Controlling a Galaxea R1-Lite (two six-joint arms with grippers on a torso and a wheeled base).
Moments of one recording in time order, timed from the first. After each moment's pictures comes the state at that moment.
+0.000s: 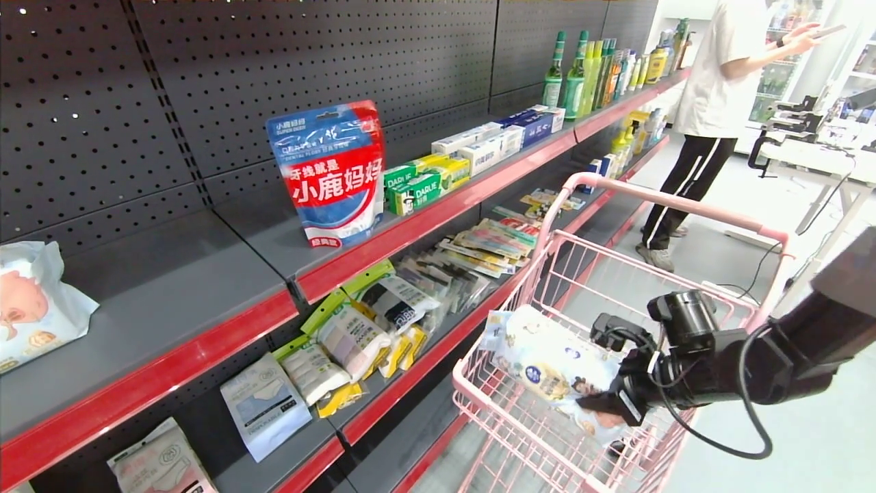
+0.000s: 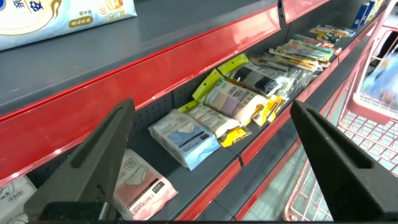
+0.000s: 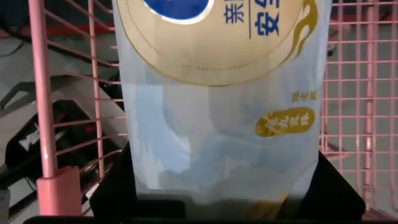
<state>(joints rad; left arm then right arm) -0.01 0.00 0.00 0.00 0.02 0.00 0.14 2.05 -0.69 -0.40 0.38 -0.54</state>
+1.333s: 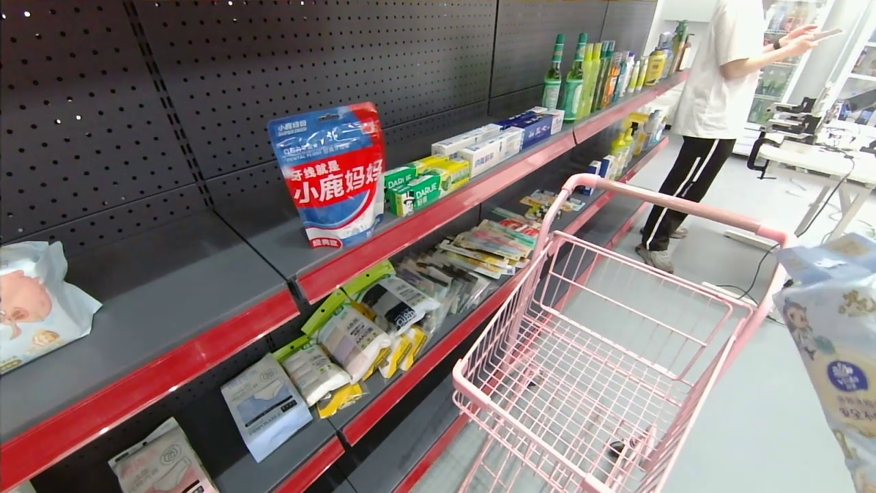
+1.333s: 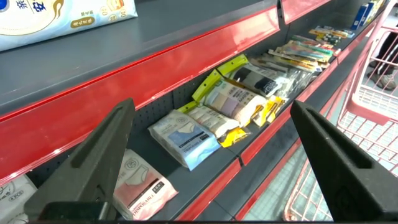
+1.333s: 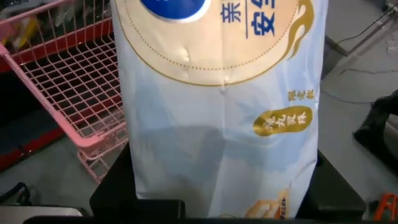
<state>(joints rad) -0.01 0.00 0.00 0.00 0.02 0.00 -0.05 0.42 -0.30 0.15 -0.04 -0.28</state>
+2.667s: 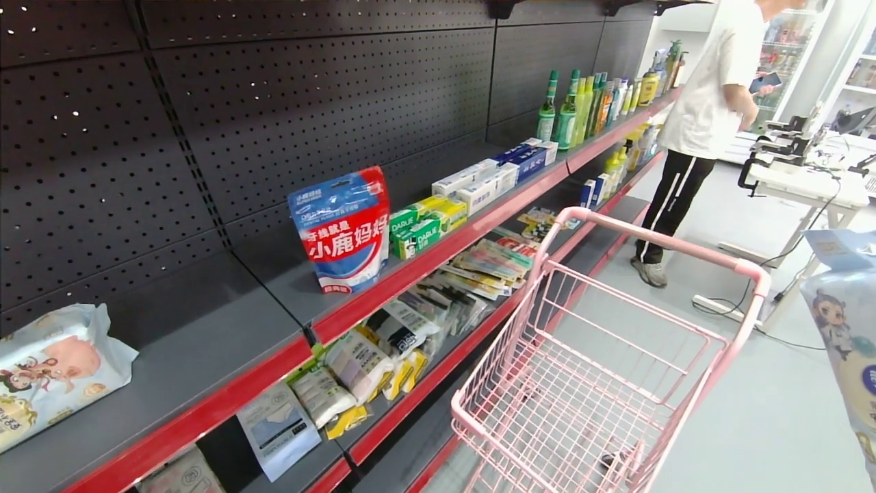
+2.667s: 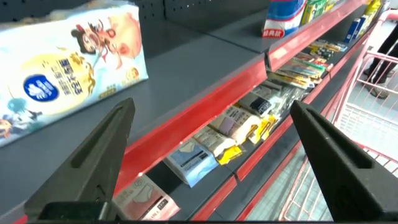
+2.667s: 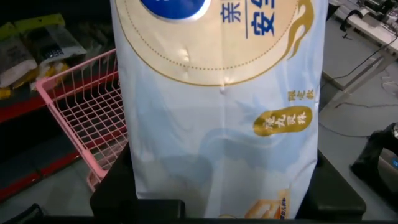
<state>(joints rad) -0.01 0.00 0.00 0.00 0.02 0.00 0.00 0.32 -0.34 0.19 -0.03 -0.28</state>
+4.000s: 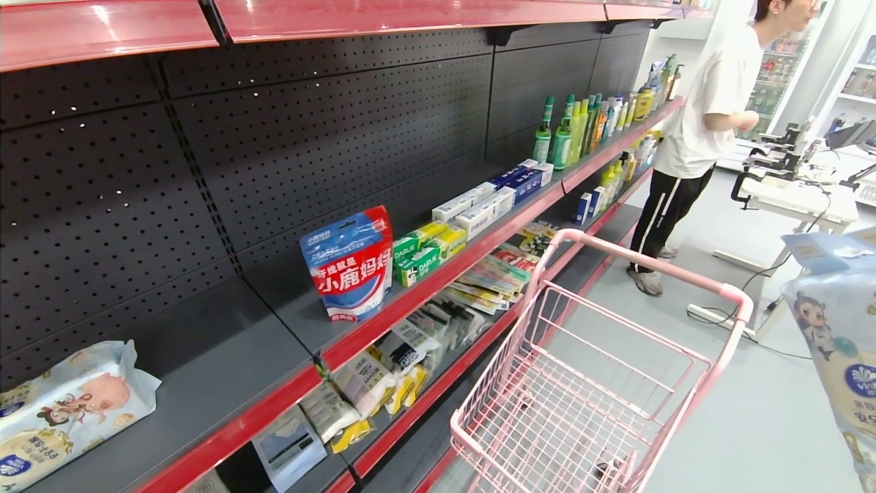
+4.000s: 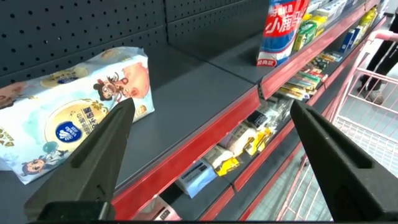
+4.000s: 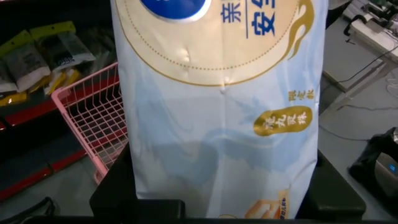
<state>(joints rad) -0.01 0.00 0.00 0.00 0.02 0.00 0.00 0.36 -0.35 0.19 0.00 -0.28</state>
